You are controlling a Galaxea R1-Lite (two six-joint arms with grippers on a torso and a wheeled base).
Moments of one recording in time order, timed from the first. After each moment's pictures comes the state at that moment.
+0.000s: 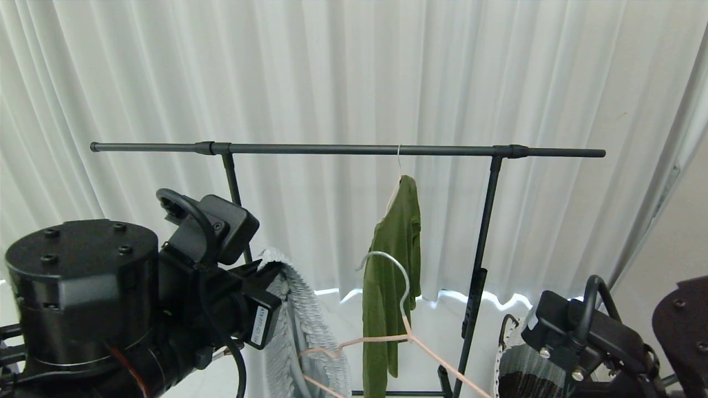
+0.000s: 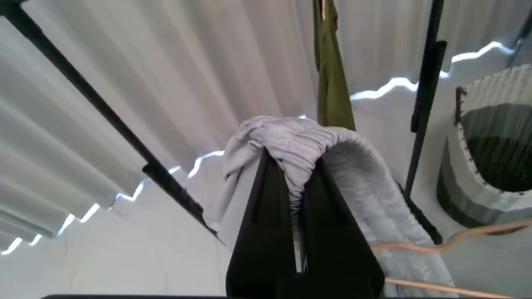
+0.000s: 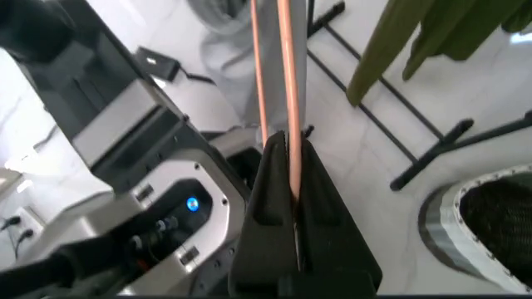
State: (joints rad) left arm -0.77 1.37 -0.57 -0.45 0.44 0.13; right arm 1.17 1.33 -0.74 0.10 -0.04 0.35
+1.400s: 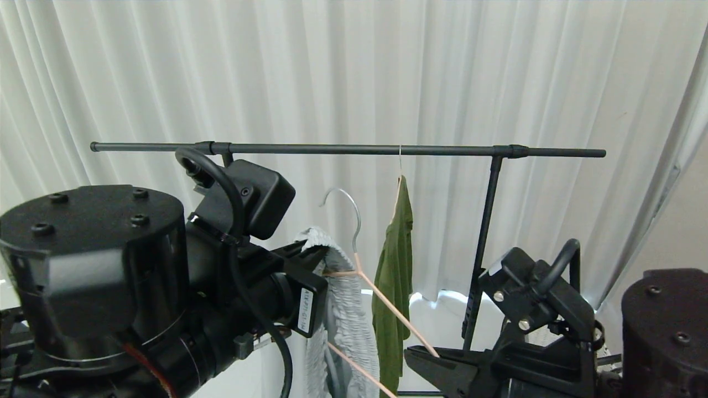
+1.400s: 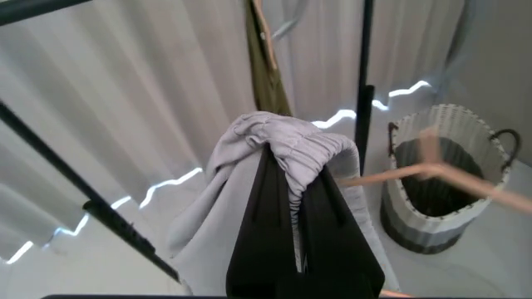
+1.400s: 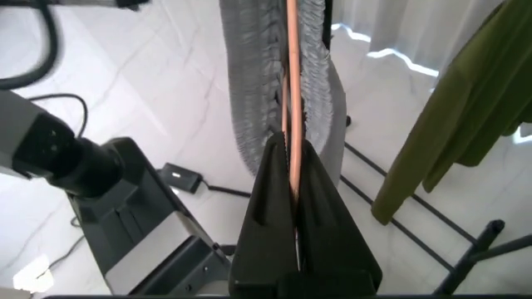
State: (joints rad) left arm -0.91 1.42 -0.72 -0.45 0.44 0.05; right arm 1.23 1.48 -0.69 -0.43 -0.17 0.40
